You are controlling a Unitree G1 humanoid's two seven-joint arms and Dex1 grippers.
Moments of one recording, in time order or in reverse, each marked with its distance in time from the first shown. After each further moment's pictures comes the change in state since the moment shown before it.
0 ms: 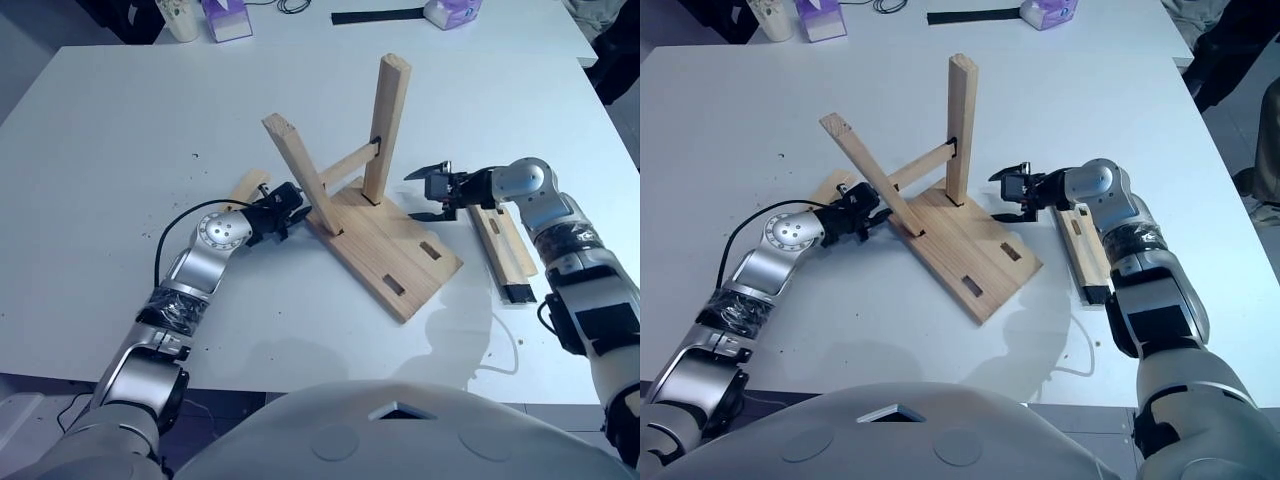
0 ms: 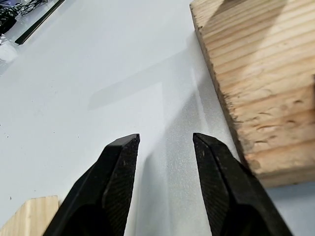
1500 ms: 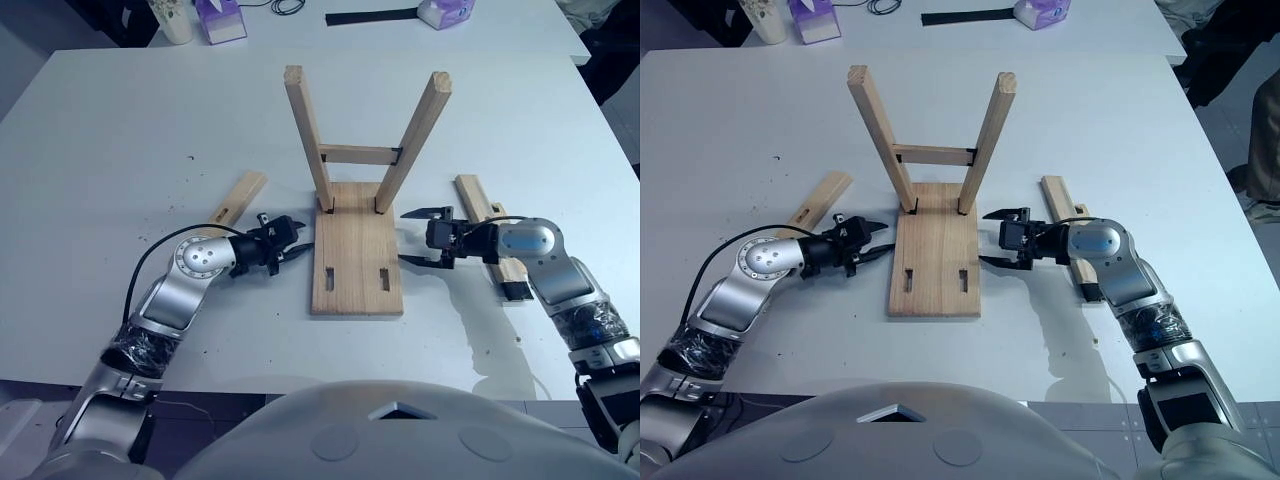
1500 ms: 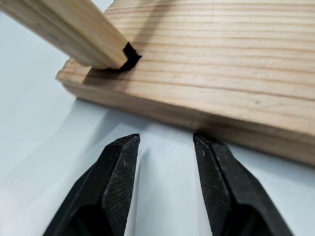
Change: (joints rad) left arm 0.196 0.130 0.048 -0.276 -0.094 0.091 -0.174; right arm 0.460 -0.083 -0.036 -0.699 0.142 0.289 -0.090
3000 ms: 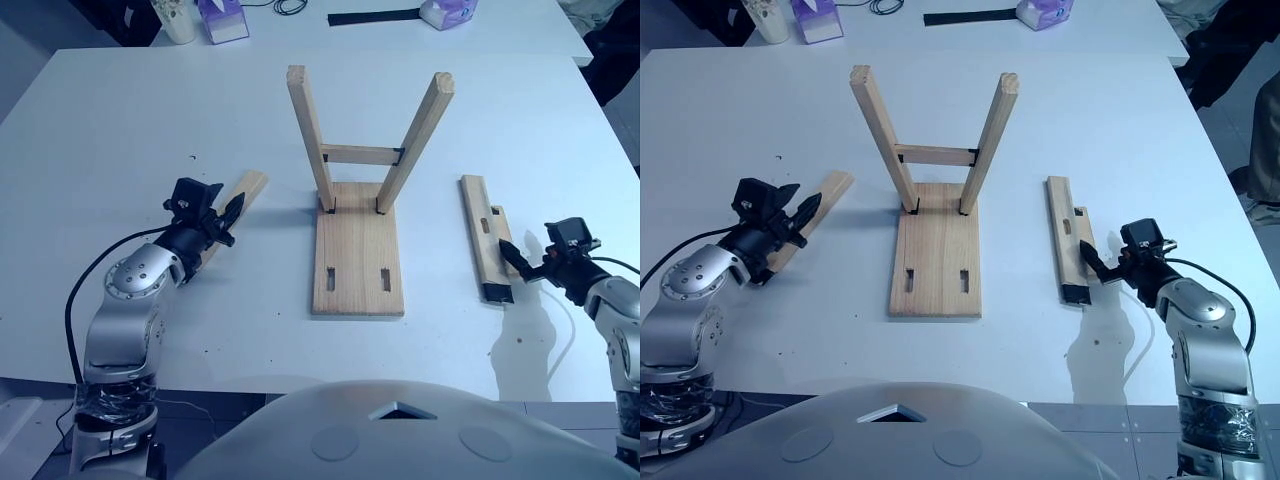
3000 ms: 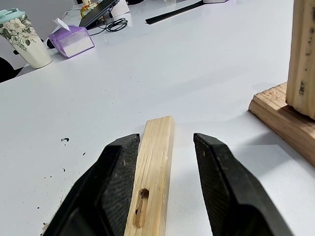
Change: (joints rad) left arm 0.211 -0.153 0.407 -0.357 -0.196 0.333 0.396; right arm 0.478 0.046 -0.526 -0.356 0.237 0.663 -0.492
